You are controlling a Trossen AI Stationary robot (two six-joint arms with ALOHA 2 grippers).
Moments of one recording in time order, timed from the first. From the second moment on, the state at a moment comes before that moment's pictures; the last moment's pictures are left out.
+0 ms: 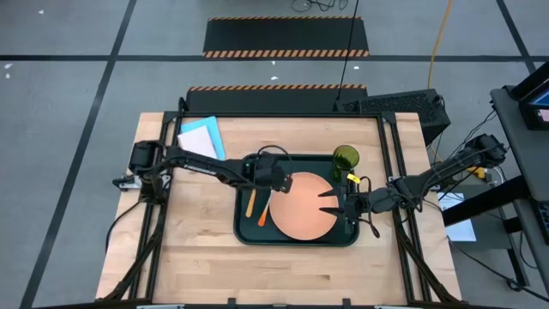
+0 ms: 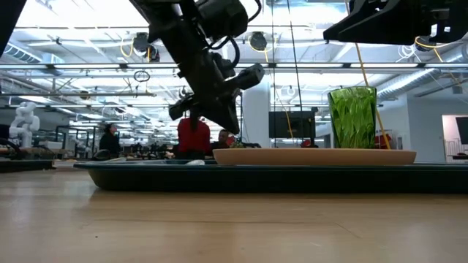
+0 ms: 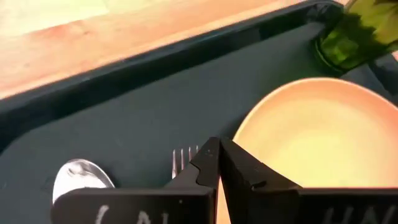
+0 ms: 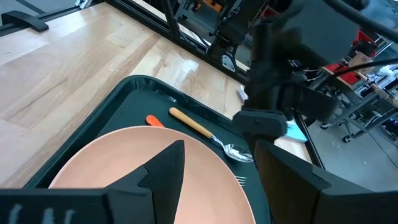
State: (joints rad) left arm 0.00 1.87 1.23 -0.31 -0.44 -0.96; right arm 0.42 0.95 0.44 0.19 0.44 -0.36
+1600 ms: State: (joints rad) left arm 0.03 1.95 1.23 -0.43 -0.40 -0.82; right arm 0.42 0.95 0.44 0.19 0.44 -0.37
